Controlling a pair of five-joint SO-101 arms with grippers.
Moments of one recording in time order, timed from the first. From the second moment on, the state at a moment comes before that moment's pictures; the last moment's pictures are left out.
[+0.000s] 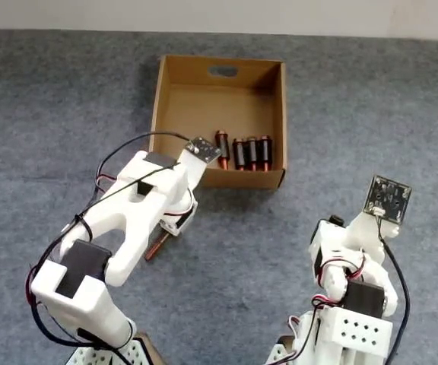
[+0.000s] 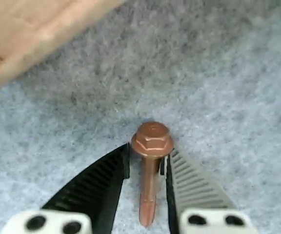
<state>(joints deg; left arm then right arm) 12.8 9.9 27.6 64.2 -14.1 10.2 -79.0 74.2 58.6 -3.6</state>
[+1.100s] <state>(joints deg) 16.4 8.9 24.5 68.2 -11.5 9.0 -79.0 74.2 58.6 -3.6</state>
